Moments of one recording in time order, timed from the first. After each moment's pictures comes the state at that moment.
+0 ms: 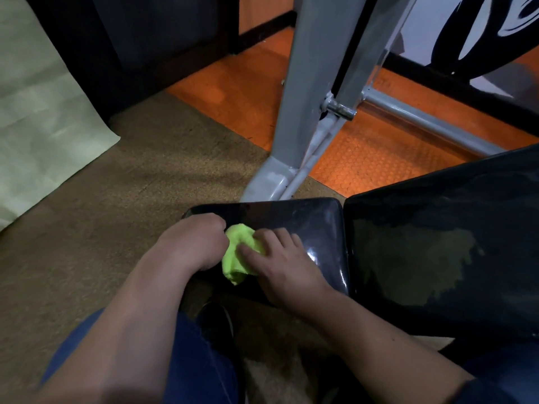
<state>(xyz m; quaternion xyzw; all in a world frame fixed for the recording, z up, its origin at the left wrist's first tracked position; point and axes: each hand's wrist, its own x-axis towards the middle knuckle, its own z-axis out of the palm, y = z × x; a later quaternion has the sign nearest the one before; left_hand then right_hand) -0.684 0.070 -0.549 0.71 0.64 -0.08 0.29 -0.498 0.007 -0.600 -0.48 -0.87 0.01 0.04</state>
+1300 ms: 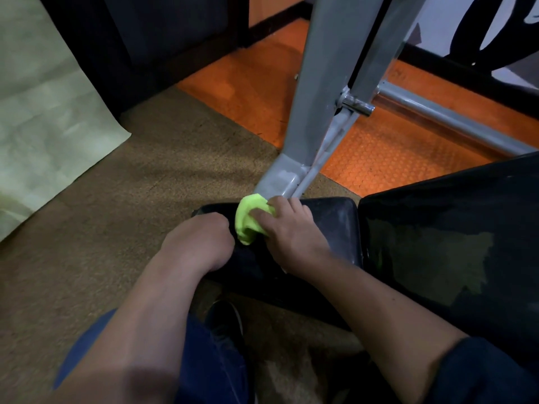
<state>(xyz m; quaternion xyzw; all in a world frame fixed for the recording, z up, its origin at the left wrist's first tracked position) -0.689 0.073 -0.556 0.68 0.68 -0.07 0.27 -0.508 0.063 -0.600 -0.56 -0.82 0.02 0.07</state>
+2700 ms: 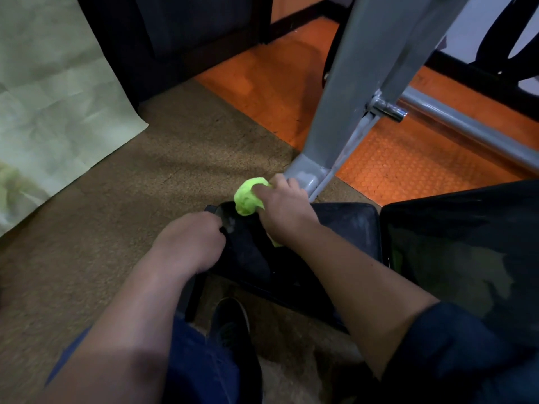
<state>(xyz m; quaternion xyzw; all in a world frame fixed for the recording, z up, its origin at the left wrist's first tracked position) -0.733 0.075 -0.563 0.67 0.69 -0.05 0.26 -0.557 0.120 -0.594 -0.59 -0.80 0.06 0.05</state>
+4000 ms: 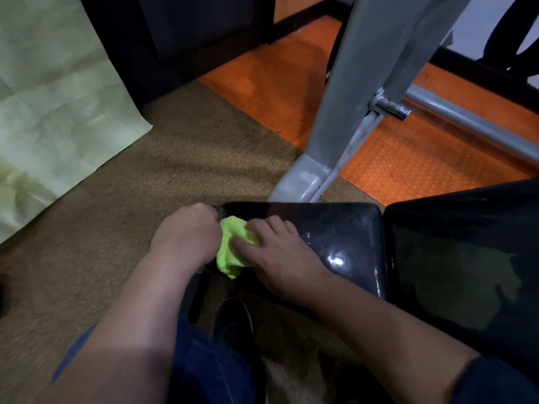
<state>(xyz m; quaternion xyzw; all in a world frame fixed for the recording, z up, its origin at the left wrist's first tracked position) -0.735 0.082 -0.575 0.64 0.73 0.00 0.22 -0.551 0.048 -0.605 -0.40 -0.91 0.03 0.06</state>
